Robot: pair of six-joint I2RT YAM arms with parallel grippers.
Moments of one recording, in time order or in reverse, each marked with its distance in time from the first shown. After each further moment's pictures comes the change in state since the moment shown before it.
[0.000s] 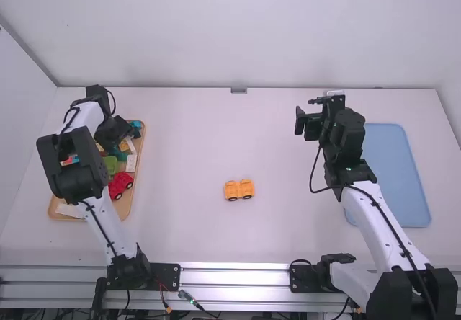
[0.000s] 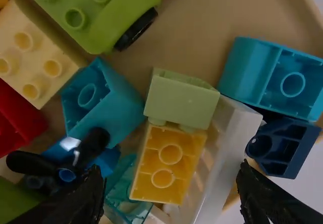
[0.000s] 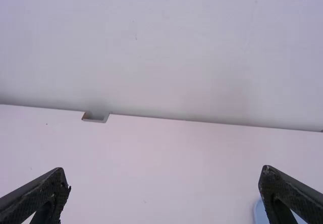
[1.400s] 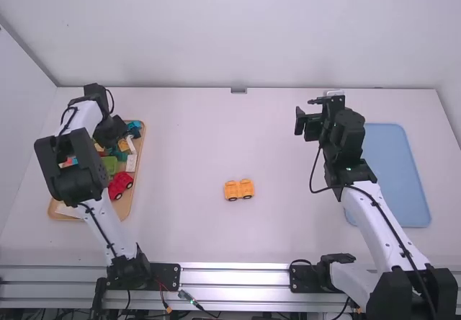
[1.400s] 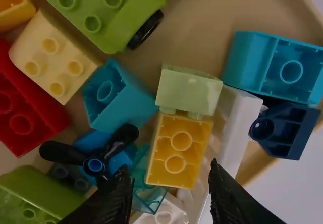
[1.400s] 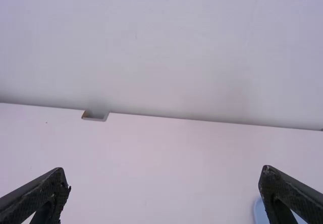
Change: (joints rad) left arm 0.000 -0.030 0.000 -0.032 -0.024 0.072; right arm 0.000 0.000 0.000 -0.006 -0.001 0.001
